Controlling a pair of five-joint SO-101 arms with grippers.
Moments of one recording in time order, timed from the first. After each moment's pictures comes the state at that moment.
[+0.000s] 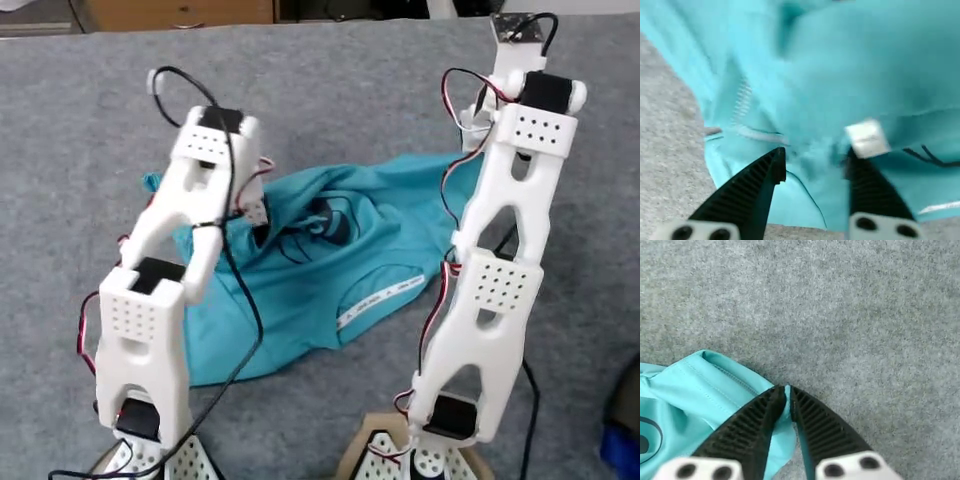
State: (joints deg) left arm 9.6 32.9 -25.1 98.2 14.5; right arm 12.0 52.0 -74.9 101.5 5.4
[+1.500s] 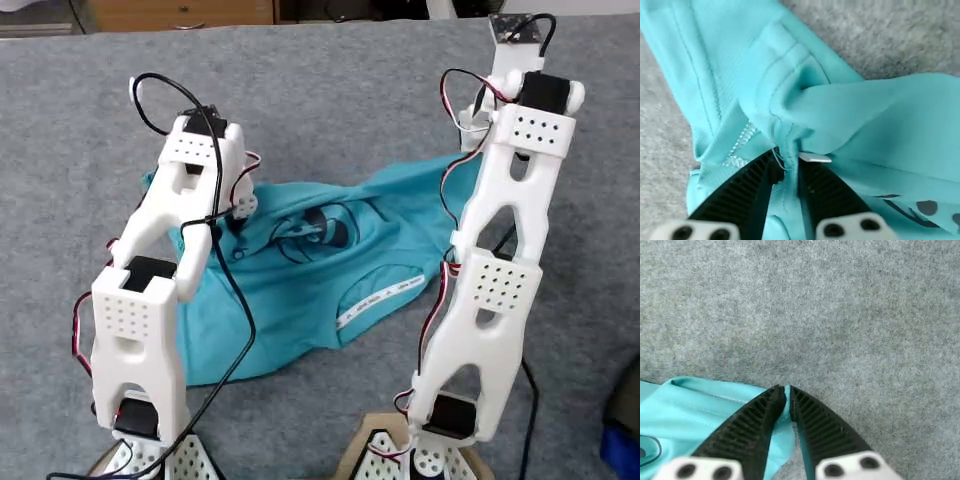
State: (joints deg) left arm 7.0 32.9 -20.2 86.0 21.2; right arm 11.9 52.0 -74.9 101.5 5.4
